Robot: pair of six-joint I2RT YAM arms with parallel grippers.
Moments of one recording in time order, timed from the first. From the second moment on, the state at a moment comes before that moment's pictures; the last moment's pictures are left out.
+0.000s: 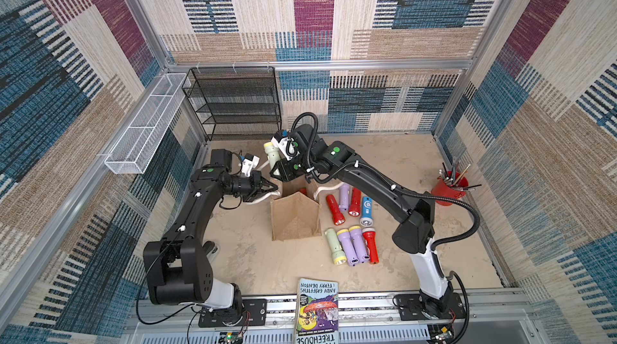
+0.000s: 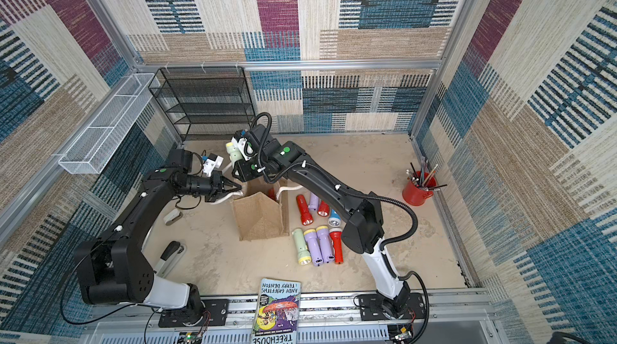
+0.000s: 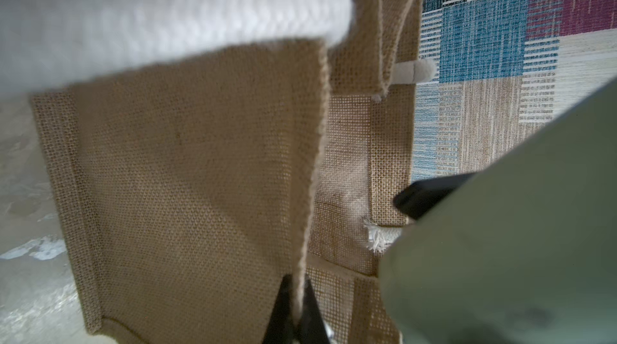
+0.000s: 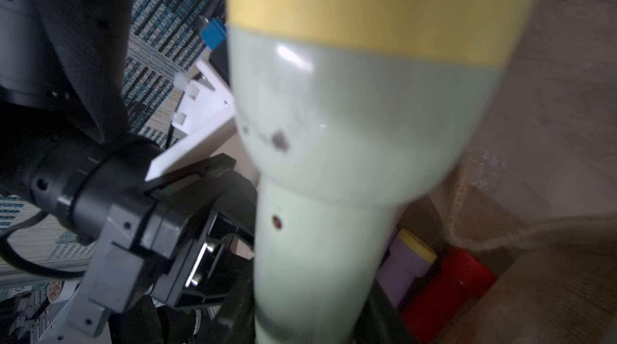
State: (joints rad) left arm 0.05 1.47 1.20 -0.88 0.97 -0.26; right arm 0.87 2.11 2.20 -0.83 -0.28 0.32
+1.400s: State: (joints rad) left arm 0.06 1.44 1.17 -0.84 1.00 -0.29; right arm 0.87 2.16 1.77 -0.78 -0.36 0.33
